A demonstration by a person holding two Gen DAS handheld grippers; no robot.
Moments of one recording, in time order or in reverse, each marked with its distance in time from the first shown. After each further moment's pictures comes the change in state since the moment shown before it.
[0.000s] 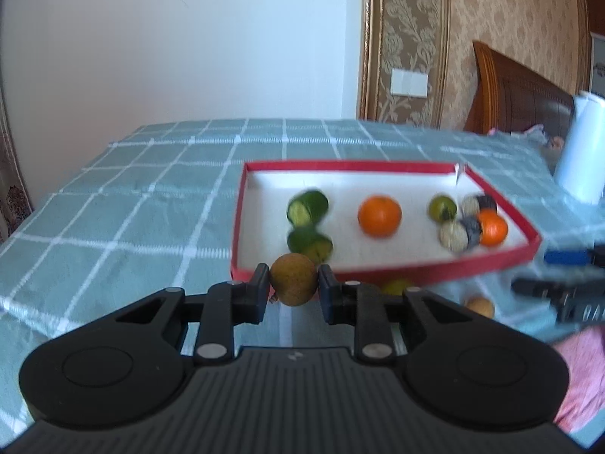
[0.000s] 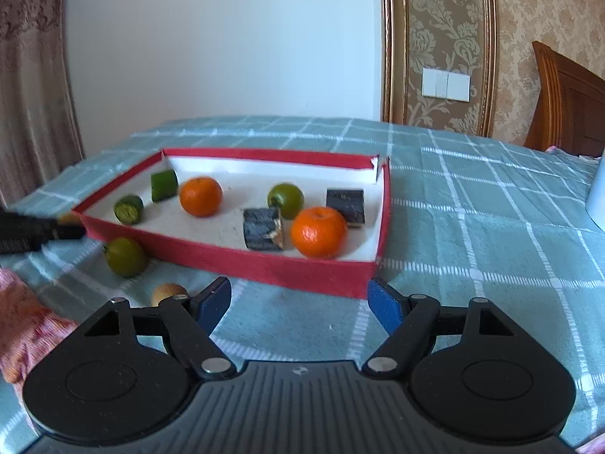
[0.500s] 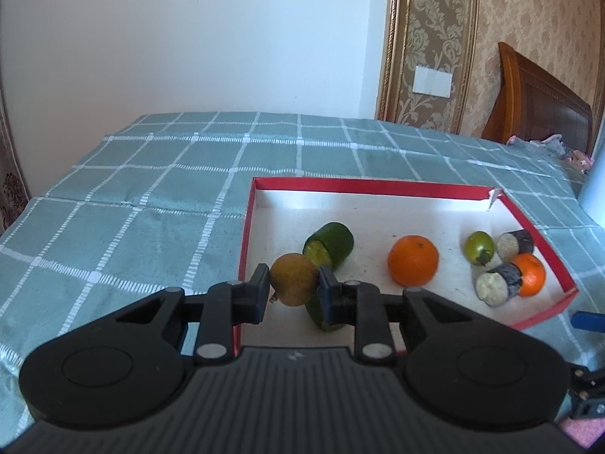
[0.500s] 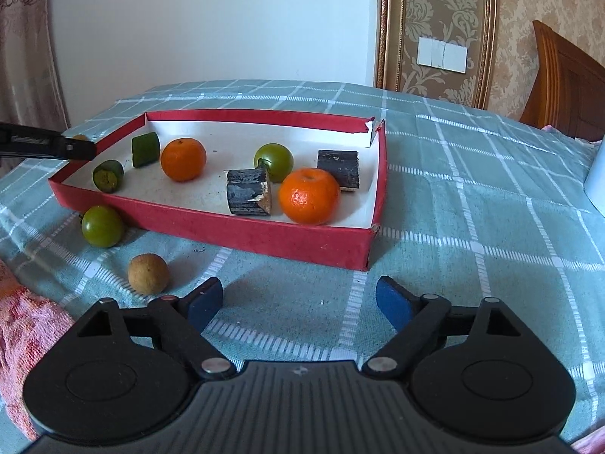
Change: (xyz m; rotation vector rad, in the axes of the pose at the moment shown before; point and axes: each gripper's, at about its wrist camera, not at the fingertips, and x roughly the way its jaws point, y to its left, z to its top) left arm 0.060 0.011 0.037 -0.045 0.062 0.023; right arm 0.012 -0.001 -0.003 0.001 0.085 -0.025
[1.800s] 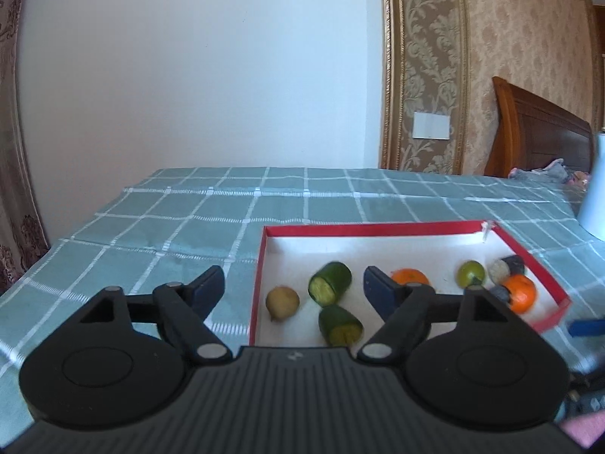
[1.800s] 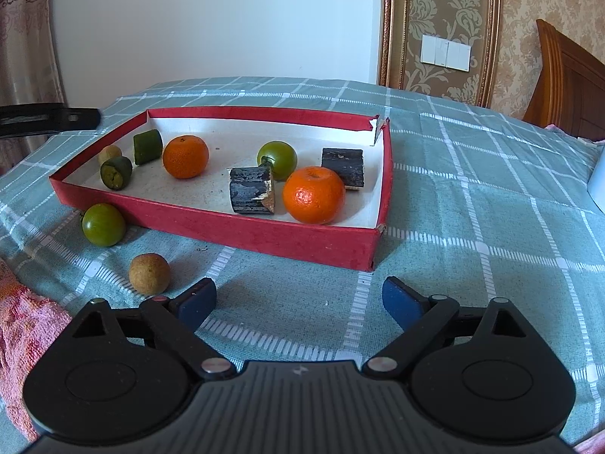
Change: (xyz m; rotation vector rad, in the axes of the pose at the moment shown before) left arm -0.050 -0.007 -0.017 0.035 -0.192 0.034; right arm 0.002 0.002 0.001 -0.003 0.007 0.006
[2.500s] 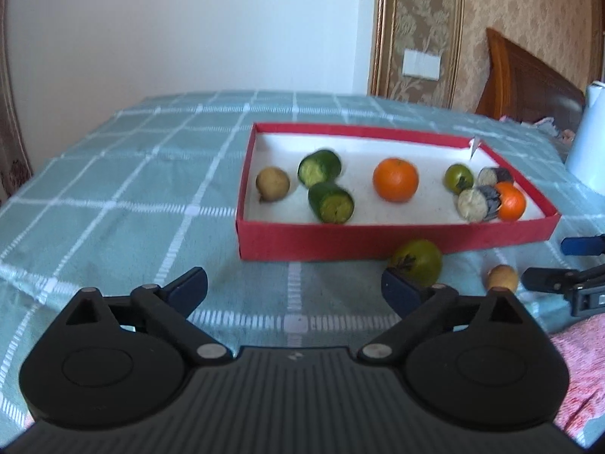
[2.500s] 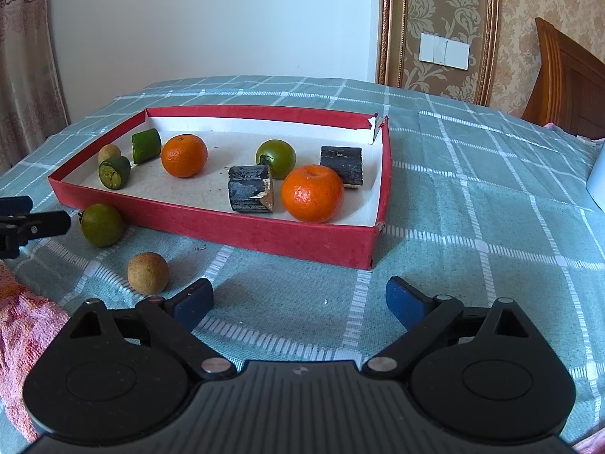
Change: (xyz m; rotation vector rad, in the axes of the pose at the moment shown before) left arm 0.005 0.002 -0.053 -0.018 0.212 -0.045; right arm 0.000 -0.001 0.000 0.002 0.004 0.006
